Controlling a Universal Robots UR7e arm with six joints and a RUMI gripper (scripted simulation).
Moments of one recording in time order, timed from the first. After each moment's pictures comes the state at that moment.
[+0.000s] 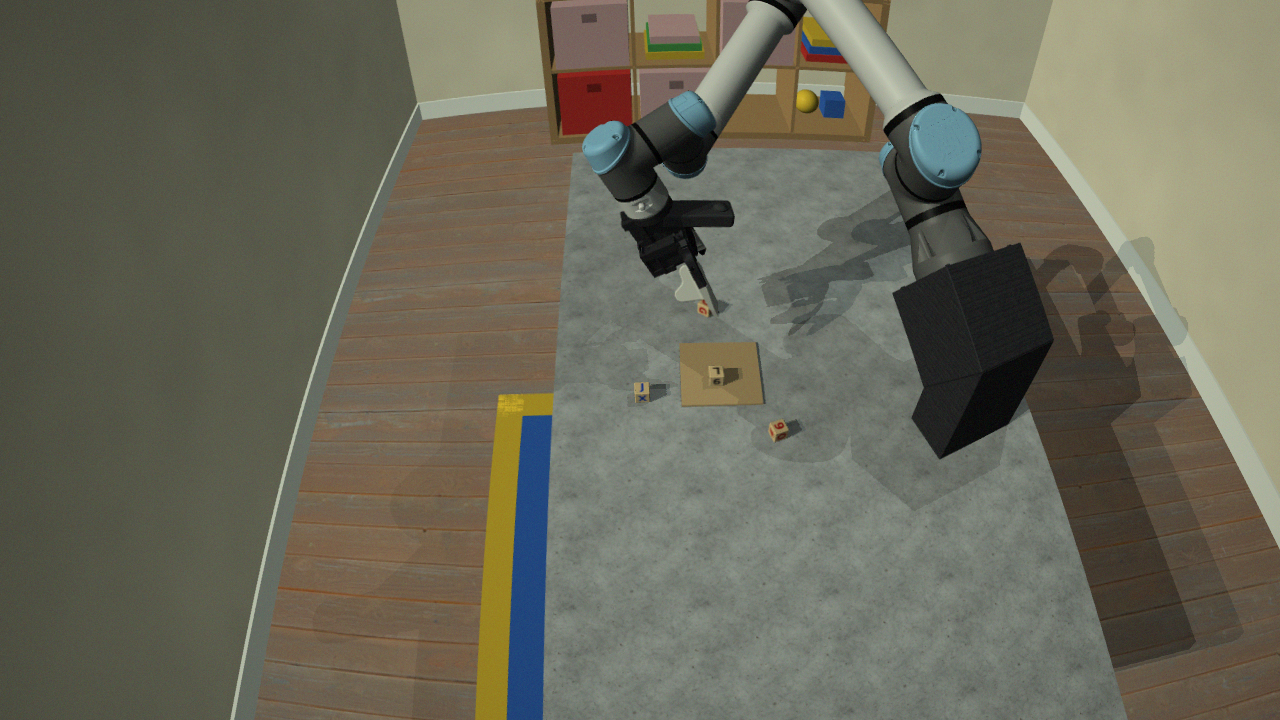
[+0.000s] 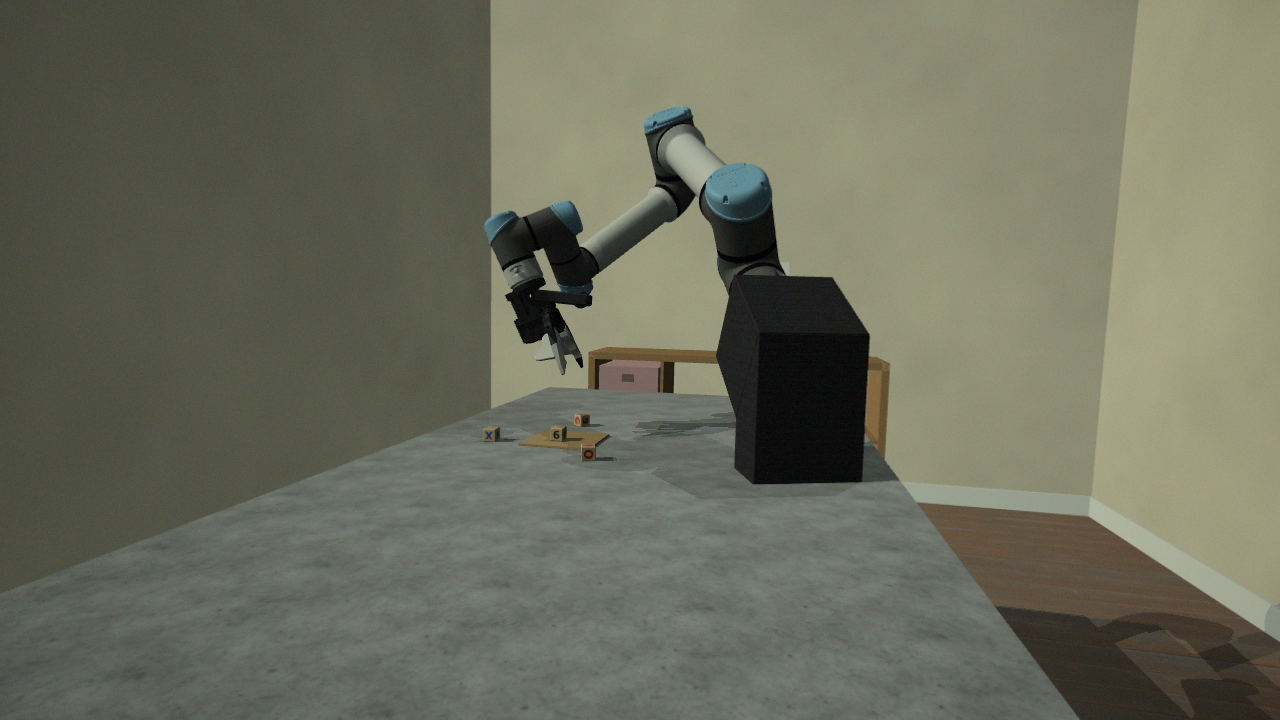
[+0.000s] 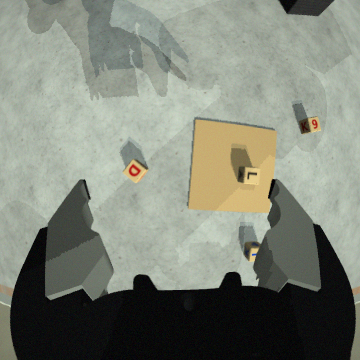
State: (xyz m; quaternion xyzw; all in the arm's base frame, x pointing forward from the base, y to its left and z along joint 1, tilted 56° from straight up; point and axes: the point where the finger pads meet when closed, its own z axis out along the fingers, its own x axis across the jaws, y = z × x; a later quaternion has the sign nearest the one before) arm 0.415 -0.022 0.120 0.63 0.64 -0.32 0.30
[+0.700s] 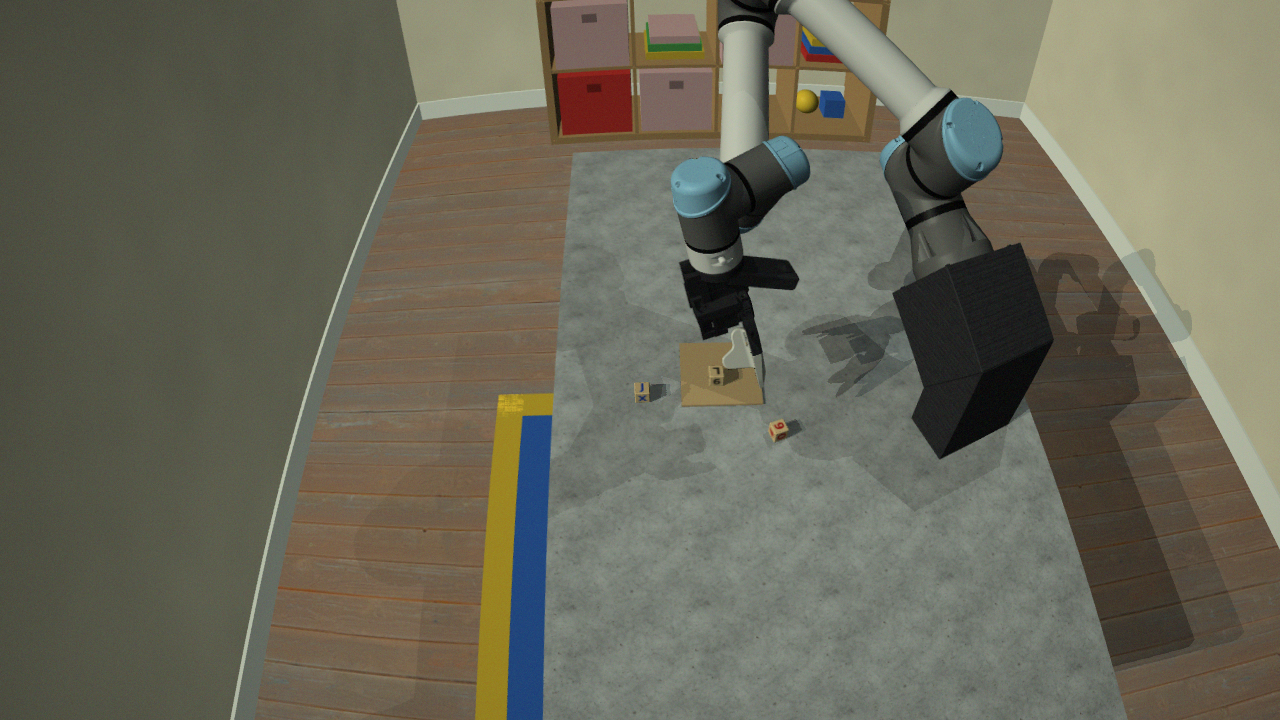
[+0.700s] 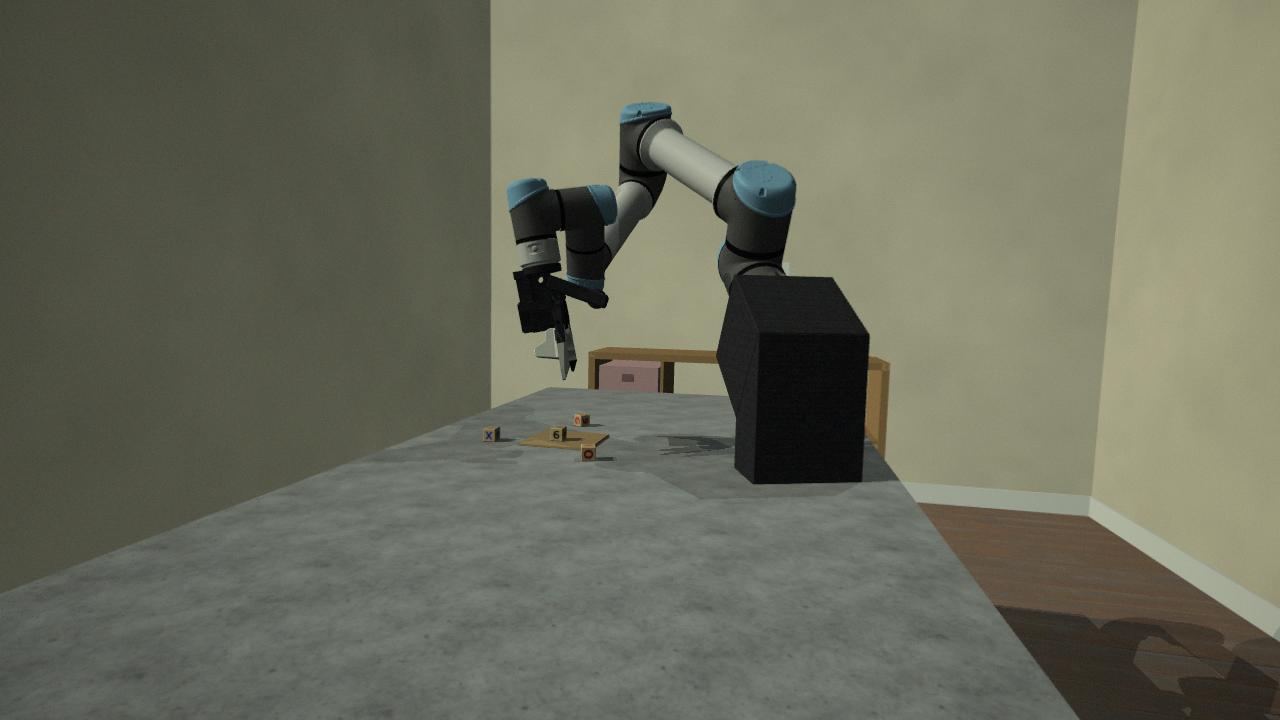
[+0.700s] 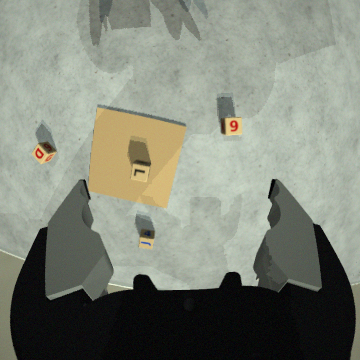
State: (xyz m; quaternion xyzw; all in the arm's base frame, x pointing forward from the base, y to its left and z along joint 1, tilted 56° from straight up) arm 0.380 0.069 -0.010 0.53 0.71 -0.27 0.37
